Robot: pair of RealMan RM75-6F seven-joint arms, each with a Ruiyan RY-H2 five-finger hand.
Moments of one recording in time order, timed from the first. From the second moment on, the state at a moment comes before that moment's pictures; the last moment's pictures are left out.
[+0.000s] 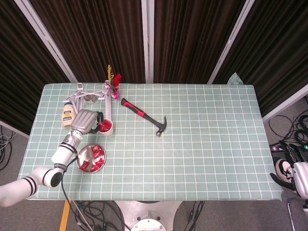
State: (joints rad) left arm -0.76 -1.49 -0.21 -1.19 1.17 0.79 0.13; right arm 0.04 -0.95 0.04 -1.64 -1.53 1.49 0.18
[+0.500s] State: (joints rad) left arm -0.69 -1.41 -0.20 -1.34 1.16 0.93 0.12; right arm 0.04 -0.95 0.04 -1.64 -1.54 1.50 0.18
